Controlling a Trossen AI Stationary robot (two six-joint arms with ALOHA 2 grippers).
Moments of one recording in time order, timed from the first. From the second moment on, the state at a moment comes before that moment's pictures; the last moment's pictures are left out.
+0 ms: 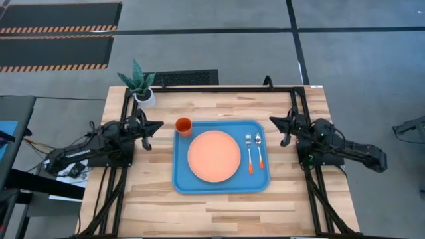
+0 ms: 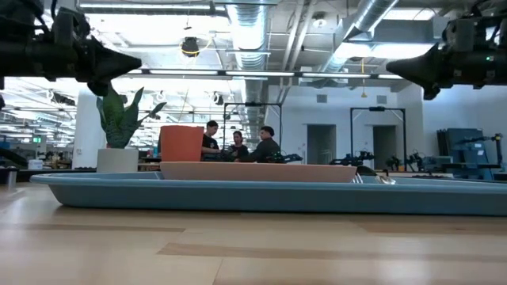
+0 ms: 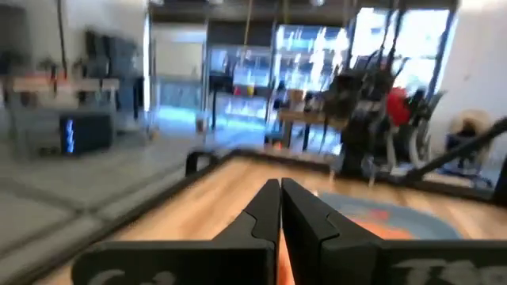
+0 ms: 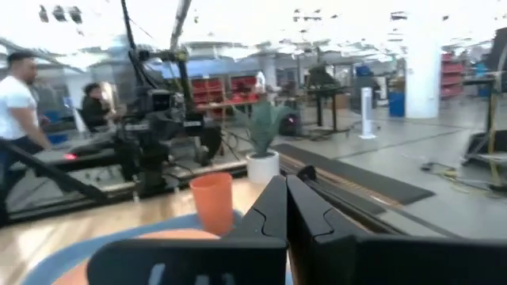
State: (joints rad) left arm 0.30 0.00 0.01 0.12 -0.02 -0.09; right arm -0.32 0.00 0.01 0.19 0.04 0.10
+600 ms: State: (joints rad) left arm 0.30 0.00 0.01 0.04 -0.07 -0.12; right arm -0.10 0.00 0.01 0.09 0.35 0.09
